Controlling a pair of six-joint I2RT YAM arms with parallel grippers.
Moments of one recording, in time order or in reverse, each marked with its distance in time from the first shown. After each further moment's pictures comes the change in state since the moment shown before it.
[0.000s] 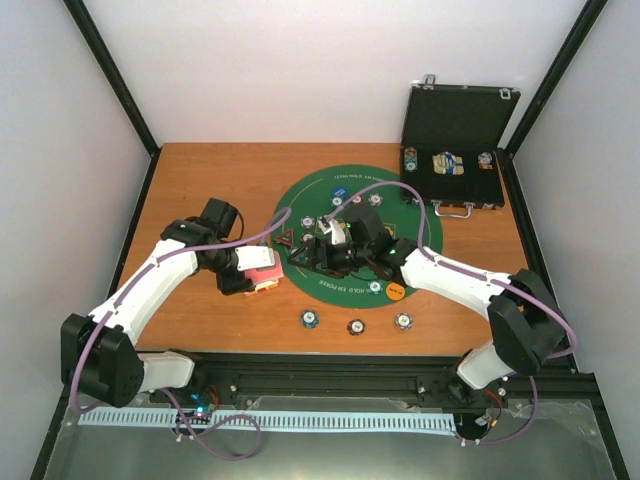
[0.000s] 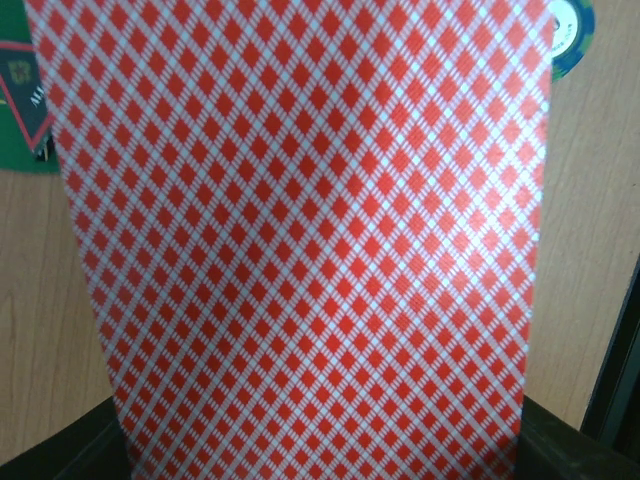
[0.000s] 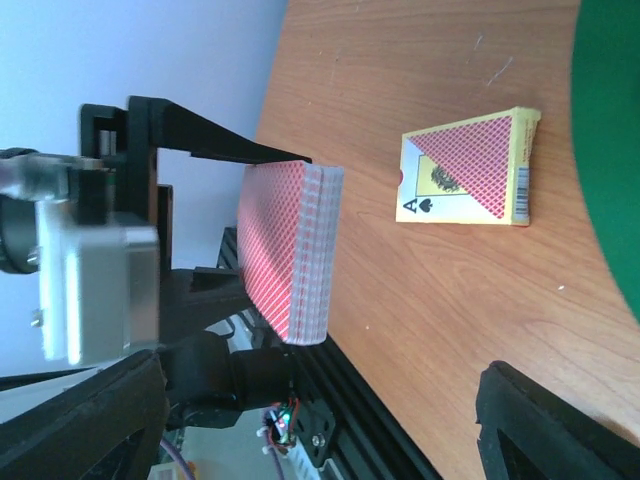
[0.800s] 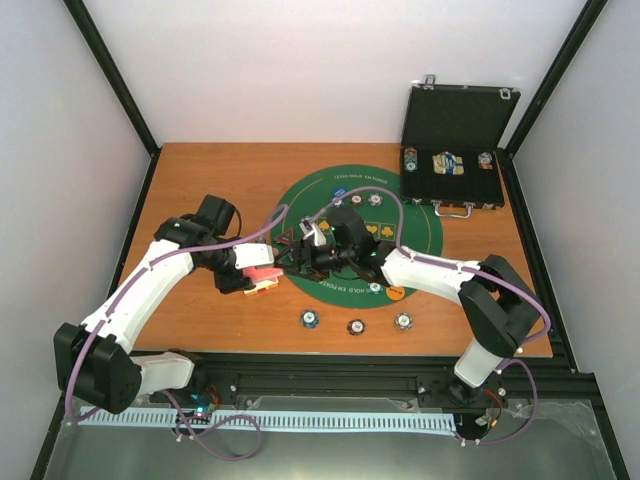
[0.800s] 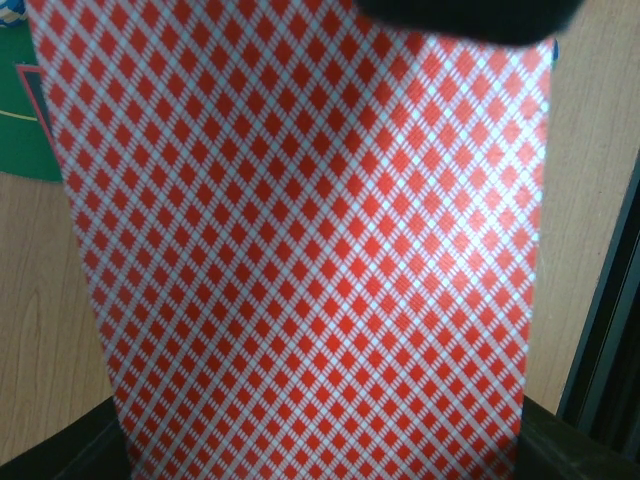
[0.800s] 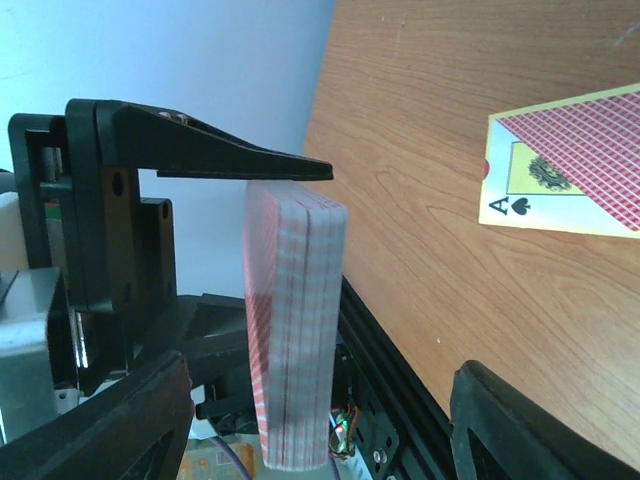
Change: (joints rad) left arm -0.020 -0.034 0.064 -0.071 0.008 -0.013; right arm 0.053 0.151 0.027 0.217 -0.097 0.142
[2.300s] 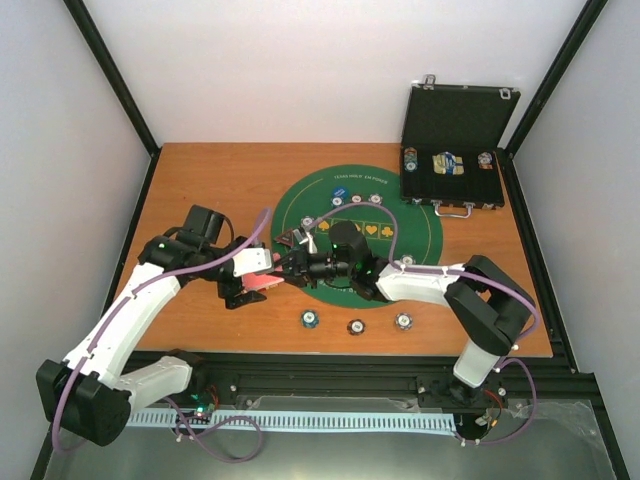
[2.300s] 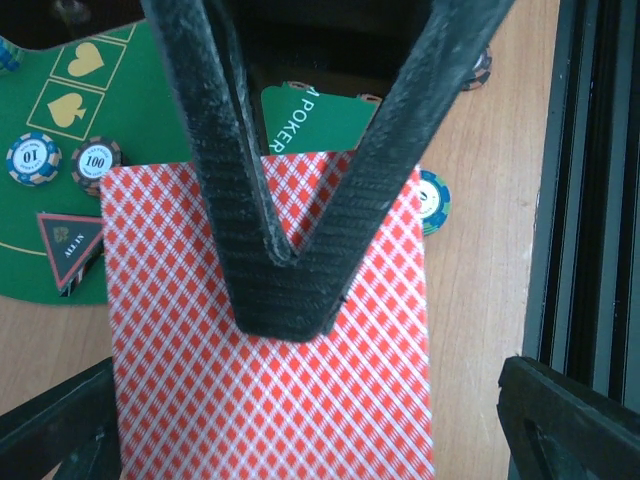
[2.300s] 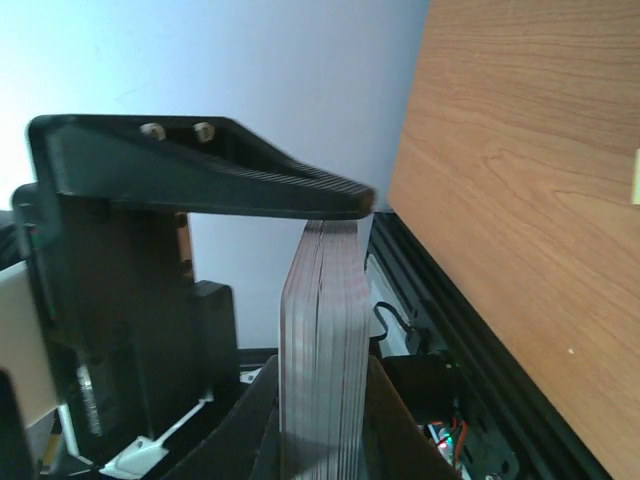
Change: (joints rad) left arm -0.005 -0.169 -0.075 0.071 0.242 -0.038; right arm 0.058 0.048 -0.119 0.443 -0.025 0.304
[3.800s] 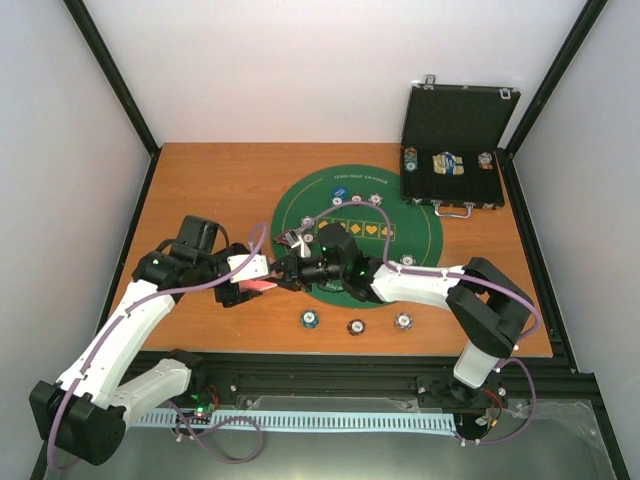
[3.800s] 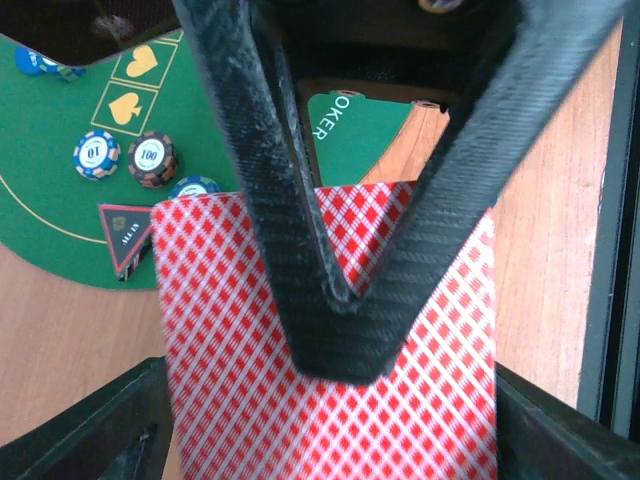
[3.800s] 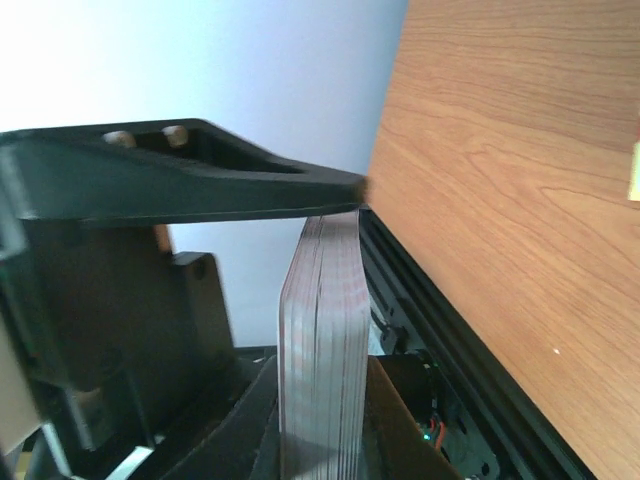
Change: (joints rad) left arm -0.002 -0.100 -0.096 0.094 -0.067 0.012; right arm 0.063 -0.012 0.060 -0.106 0.069 -0.077
